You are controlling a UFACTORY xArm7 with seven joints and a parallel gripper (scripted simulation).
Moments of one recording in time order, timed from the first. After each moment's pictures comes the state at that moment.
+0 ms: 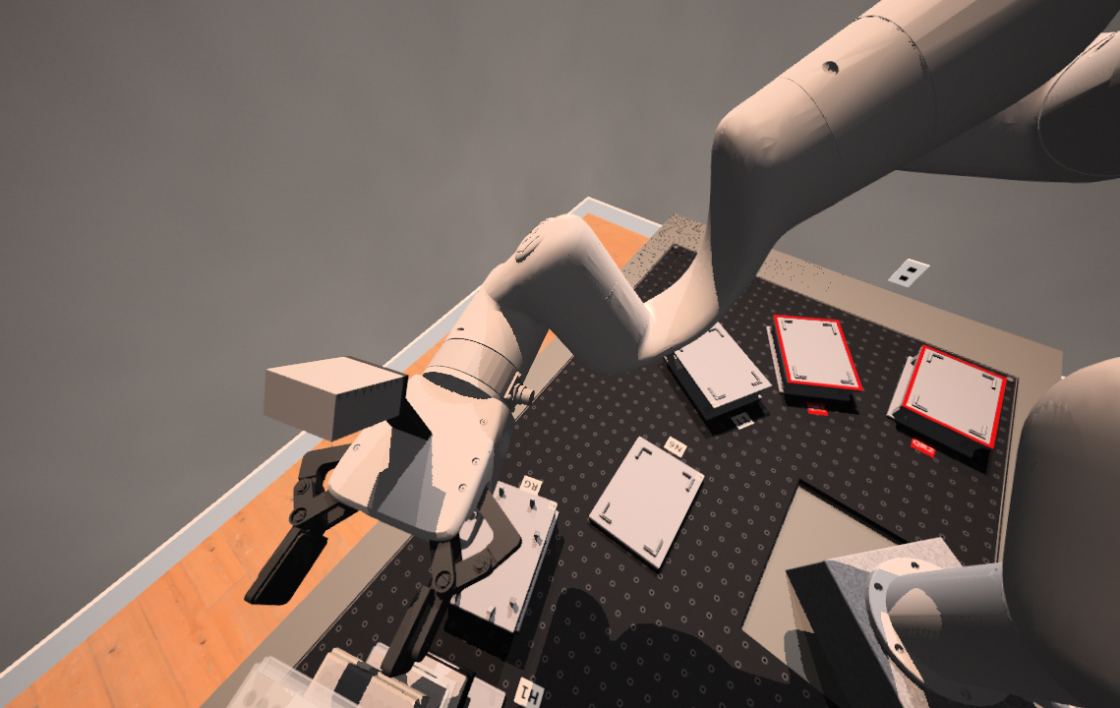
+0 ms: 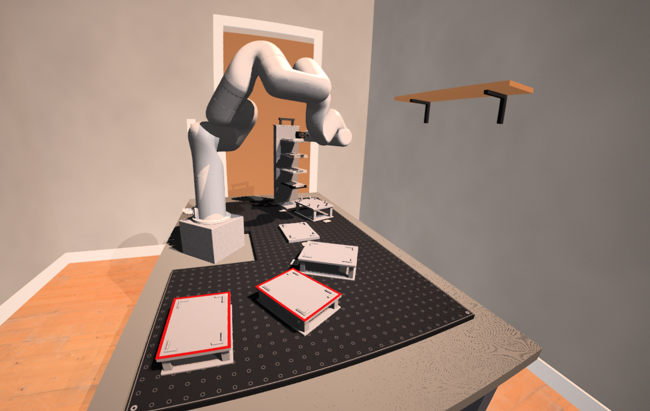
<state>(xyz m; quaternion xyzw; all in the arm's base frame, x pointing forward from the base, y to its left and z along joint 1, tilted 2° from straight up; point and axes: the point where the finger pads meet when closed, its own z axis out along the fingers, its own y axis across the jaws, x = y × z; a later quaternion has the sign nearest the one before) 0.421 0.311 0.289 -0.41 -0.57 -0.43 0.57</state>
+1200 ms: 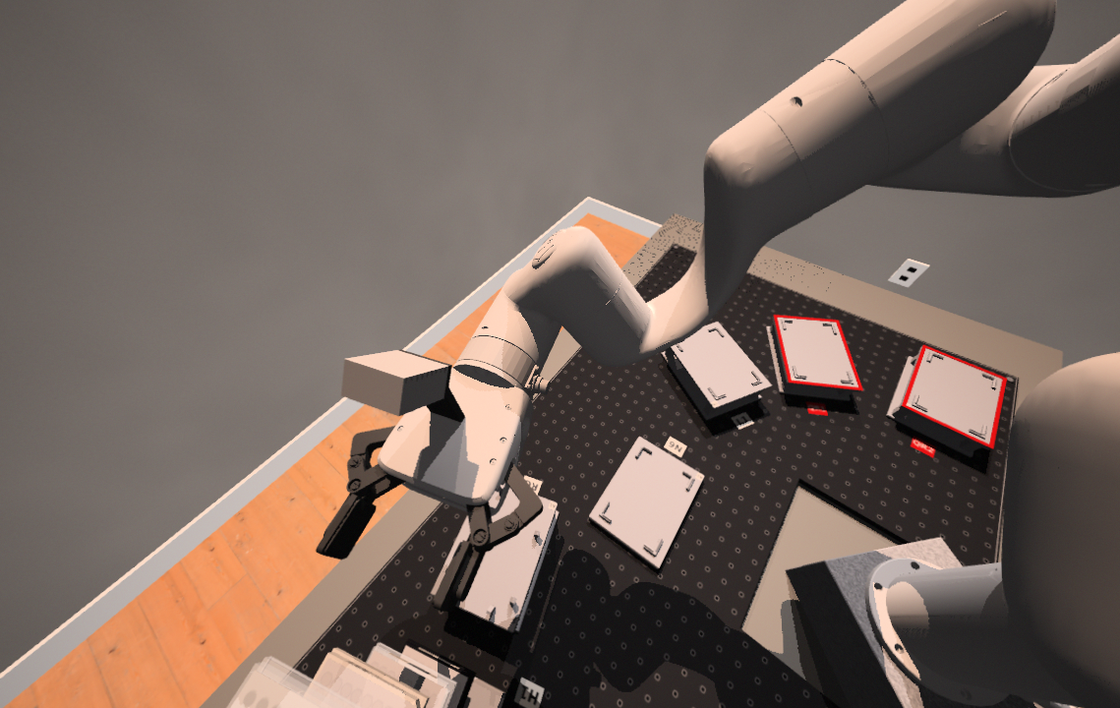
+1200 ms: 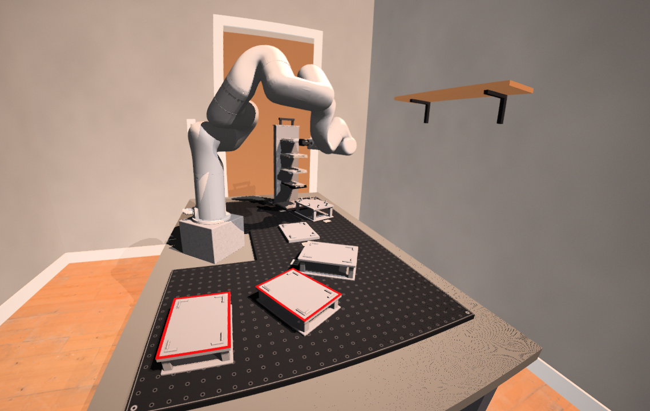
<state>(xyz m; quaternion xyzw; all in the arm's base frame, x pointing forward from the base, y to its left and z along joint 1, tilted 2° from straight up) 0.430 0.283 0.256 -0.41 -0.57 -0.43 0.57</state>
